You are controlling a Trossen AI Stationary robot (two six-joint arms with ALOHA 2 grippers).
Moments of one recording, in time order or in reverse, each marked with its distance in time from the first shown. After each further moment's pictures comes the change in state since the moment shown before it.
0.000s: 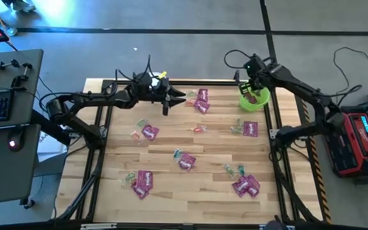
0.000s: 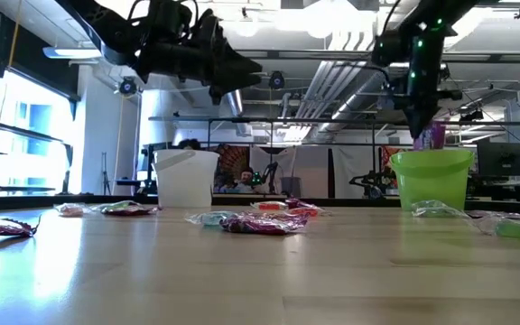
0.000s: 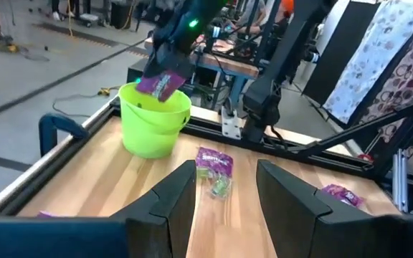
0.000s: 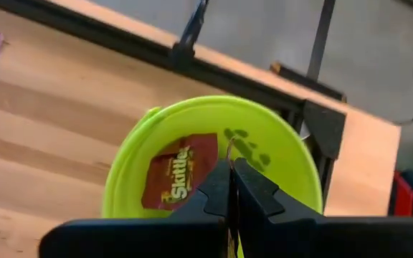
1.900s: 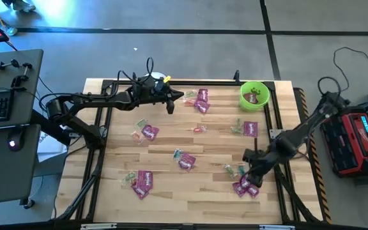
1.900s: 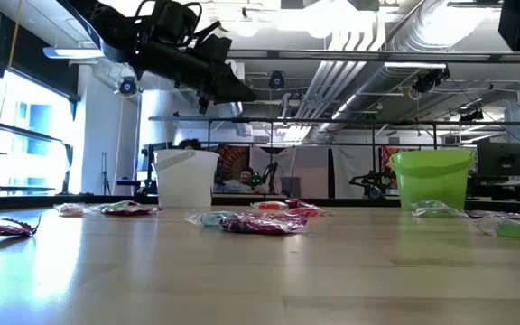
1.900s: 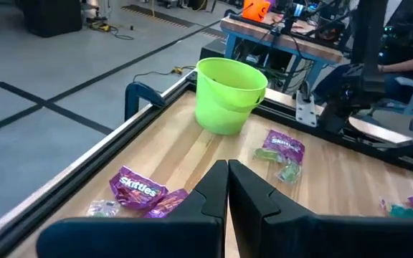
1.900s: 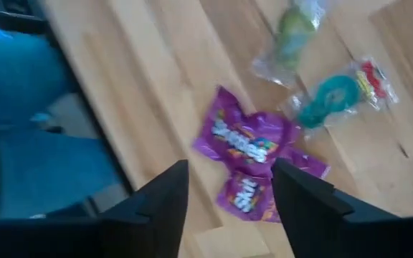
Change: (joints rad) left arm -0.041 -0.007 0.000 -0.122 -0.306 0.013; right arm 1.549 -0.245 -0.394 0.252 -0.419 0.970
